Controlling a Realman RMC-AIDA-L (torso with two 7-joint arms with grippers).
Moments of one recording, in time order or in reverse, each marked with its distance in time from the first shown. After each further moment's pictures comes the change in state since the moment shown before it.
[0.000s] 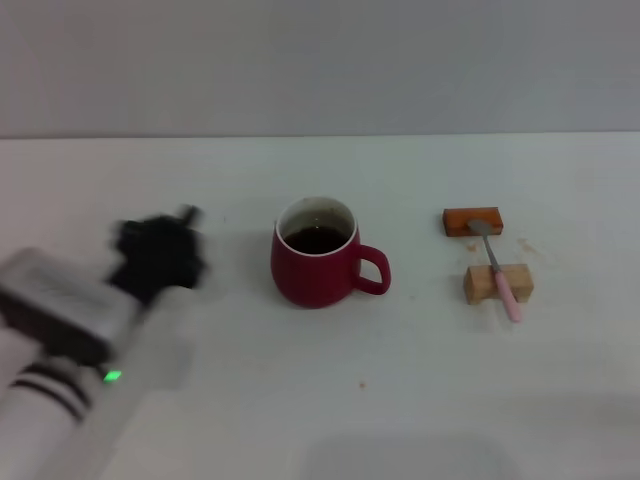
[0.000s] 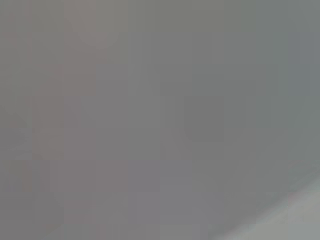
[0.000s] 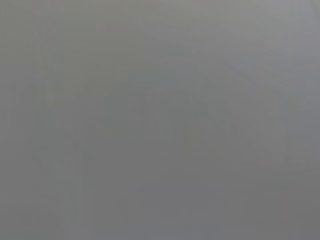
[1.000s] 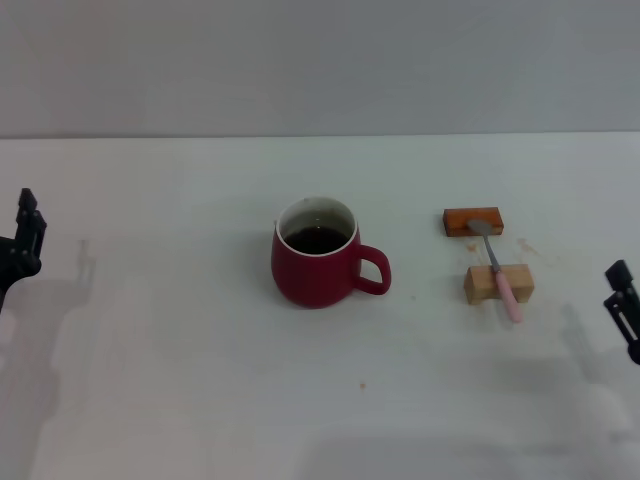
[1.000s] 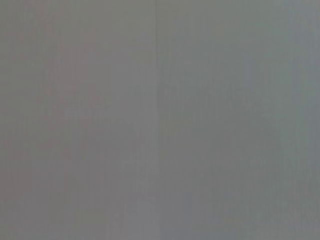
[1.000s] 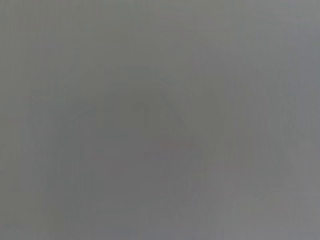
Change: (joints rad) left arm 0.152 0.002 -0.200 0.057 -0.041 0.252 -0.251; right arm 0.124 0.002 -0.251 0.034 0.000 0.317 -0.002
